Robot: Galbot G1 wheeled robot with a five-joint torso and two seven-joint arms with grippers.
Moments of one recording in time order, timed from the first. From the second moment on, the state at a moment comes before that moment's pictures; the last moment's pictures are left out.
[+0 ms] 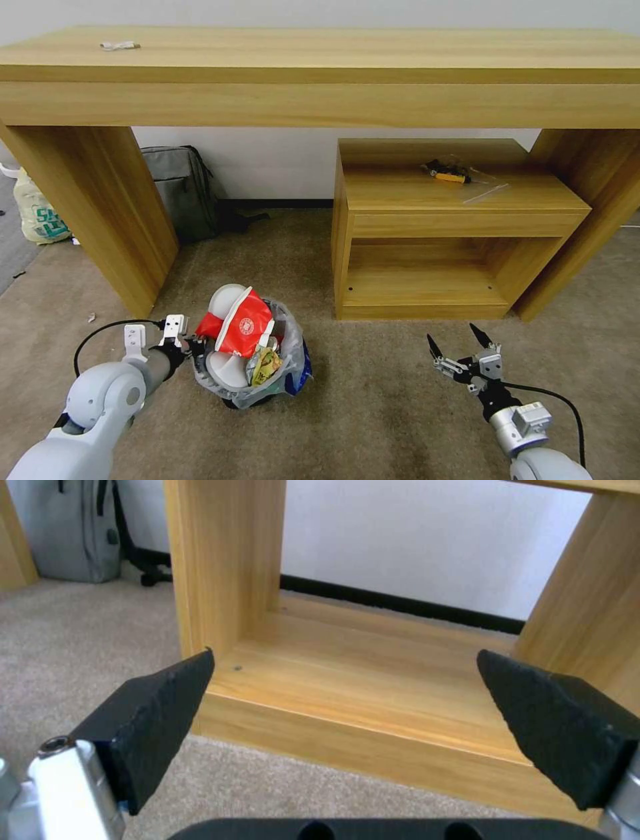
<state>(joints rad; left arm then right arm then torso) 1.32 -1.00 -0.58 -1.90 -0.78 0.74 -0.06 -1.62 1.25 0.67 1.90 0.21 0.14 -0.20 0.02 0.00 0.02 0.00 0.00</state>
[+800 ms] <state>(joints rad) 1.31 -1.03 -0.57 -1.87 -0.77 0.74 -0.07 -1.58 1.25 0.64 1.90 0.22 0.13 -0.20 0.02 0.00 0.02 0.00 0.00</state>
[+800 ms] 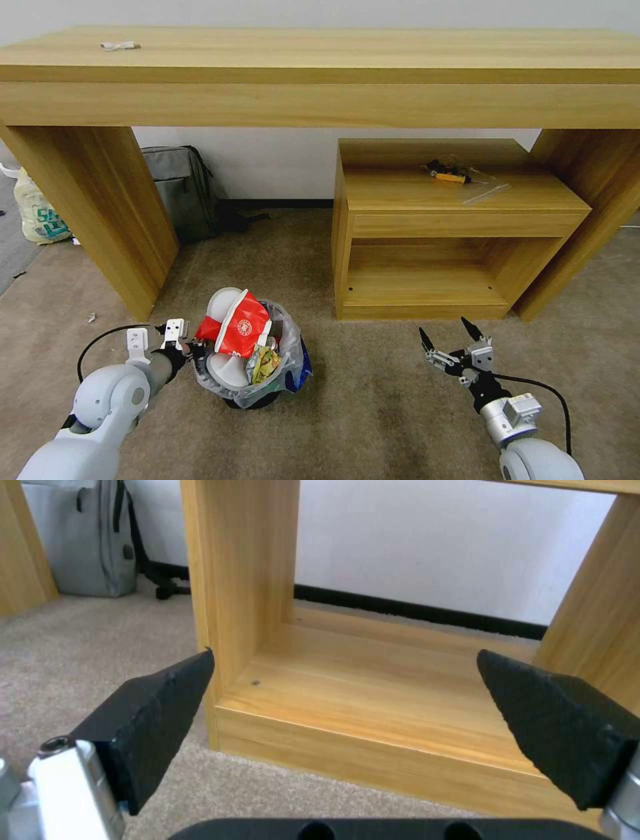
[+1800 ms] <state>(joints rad) 1.33 -1.04 -0.59 -1.89 -0.76 0.74 -0.07 -1.58 1.26 0.63 1.90 0.22 0.13 -0.19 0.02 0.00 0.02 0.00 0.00</state>
